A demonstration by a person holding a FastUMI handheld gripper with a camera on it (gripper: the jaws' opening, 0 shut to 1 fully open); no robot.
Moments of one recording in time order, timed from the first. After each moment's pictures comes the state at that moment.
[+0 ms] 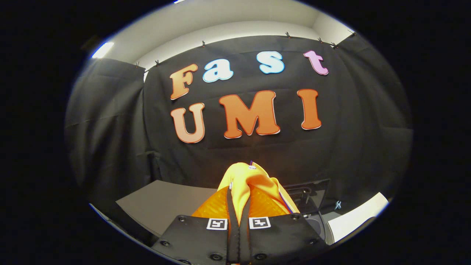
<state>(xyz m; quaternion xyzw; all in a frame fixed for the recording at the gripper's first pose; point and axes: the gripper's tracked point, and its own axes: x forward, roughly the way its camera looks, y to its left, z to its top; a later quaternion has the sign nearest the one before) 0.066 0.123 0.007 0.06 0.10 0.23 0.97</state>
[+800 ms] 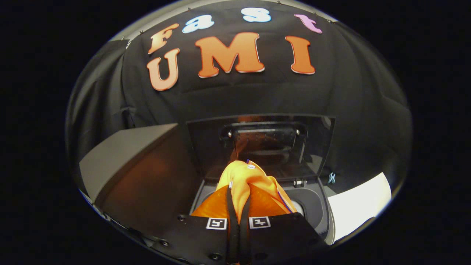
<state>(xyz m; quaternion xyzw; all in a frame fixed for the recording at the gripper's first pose) 0.148 0.085 -0.240 0.01 0.27 0.20 0.94</state>
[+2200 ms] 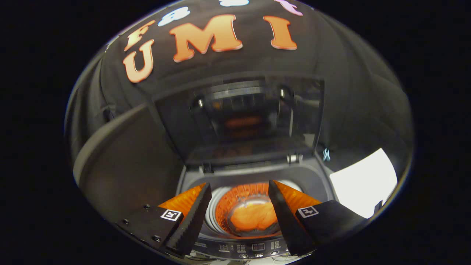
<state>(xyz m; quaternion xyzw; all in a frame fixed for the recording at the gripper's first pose) 0.162 0.071 -0.239 0.05 0.29 0.15 0.94</state>
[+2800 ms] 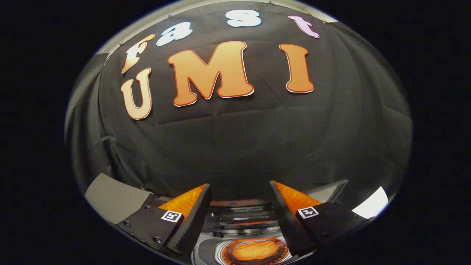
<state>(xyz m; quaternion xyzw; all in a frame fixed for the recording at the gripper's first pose) 0.322 0.106 -0.112 0.04 0.21 0.15 0.97</state>
